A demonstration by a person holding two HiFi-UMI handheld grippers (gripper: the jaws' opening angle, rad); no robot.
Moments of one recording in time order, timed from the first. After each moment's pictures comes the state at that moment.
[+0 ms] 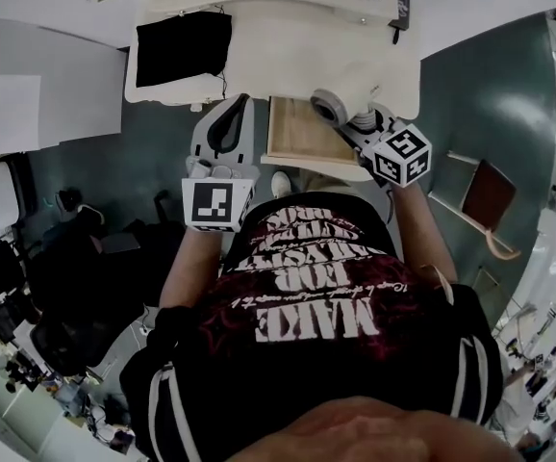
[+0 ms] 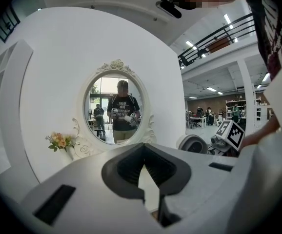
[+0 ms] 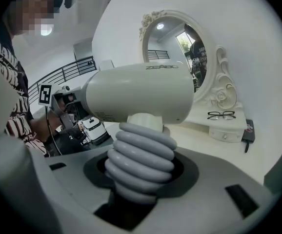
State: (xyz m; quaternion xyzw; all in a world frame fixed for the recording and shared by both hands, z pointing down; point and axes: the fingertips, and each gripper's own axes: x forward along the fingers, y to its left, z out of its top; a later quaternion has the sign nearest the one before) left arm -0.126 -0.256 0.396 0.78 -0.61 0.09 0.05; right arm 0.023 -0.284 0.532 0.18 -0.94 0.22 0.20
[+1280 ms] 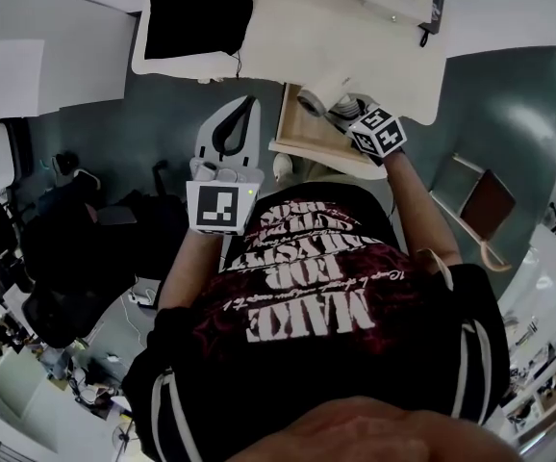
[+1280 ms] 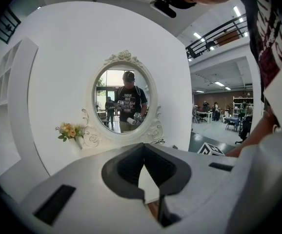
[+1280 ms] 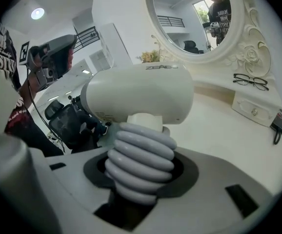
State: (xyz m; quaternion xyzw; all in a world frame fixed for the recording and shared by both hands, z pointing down) left arm -0.151 -0.246 0.419 0.76 -0.64 0.12 0.09; right arm -0.019 -0.279 0.679 0.08 -0.90 0.23 0.36
